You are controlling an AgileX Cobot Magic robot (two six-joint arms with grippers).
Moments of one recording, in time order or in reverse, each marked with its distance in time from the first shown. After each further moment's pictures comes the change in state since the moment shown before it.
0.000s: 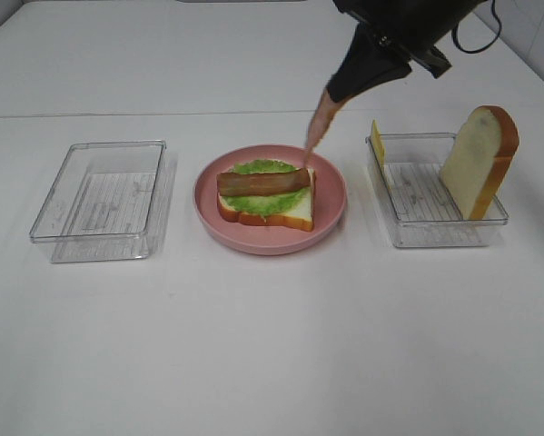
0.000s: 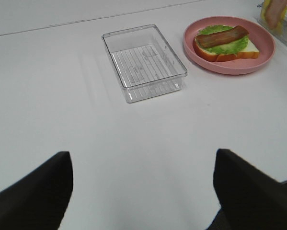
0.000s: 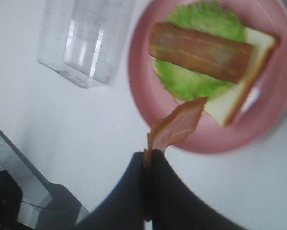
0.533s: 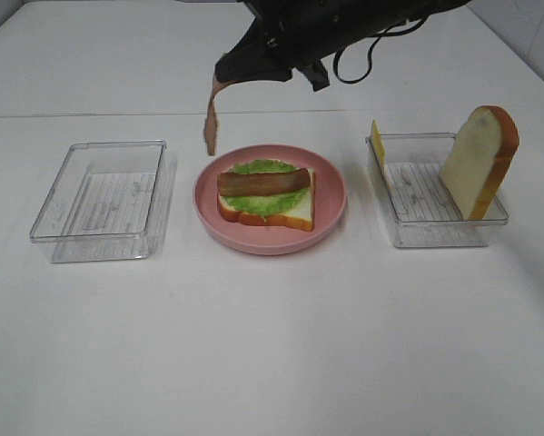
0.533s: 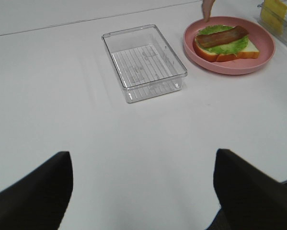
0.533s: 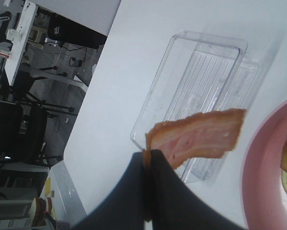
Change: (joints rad) left arm 0.000 0.000 0.000 0.000 0.000 0.000; right arm 0.141 0.155 0.000 0.464 -0.272 -0.236
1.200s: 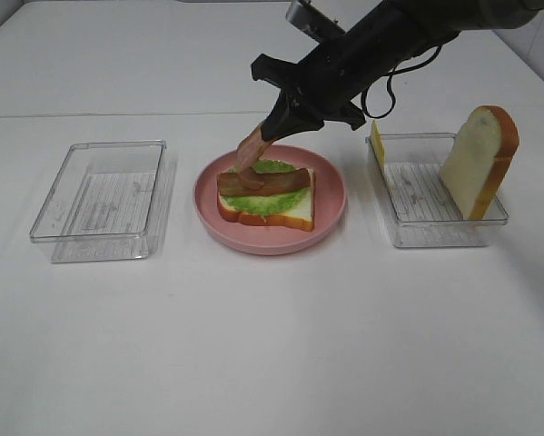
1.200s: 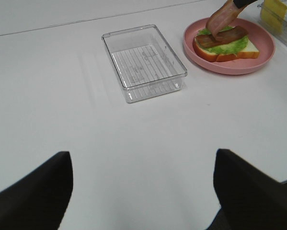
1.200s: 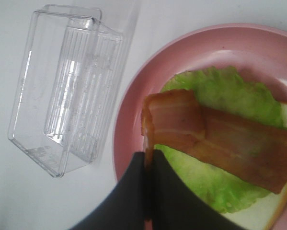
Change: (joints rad) left arm 0.000 0.000 0.000 0.000 0.000 0.000; right arm -0.015 0.059 0.000 -0.391 -0.094 0.263
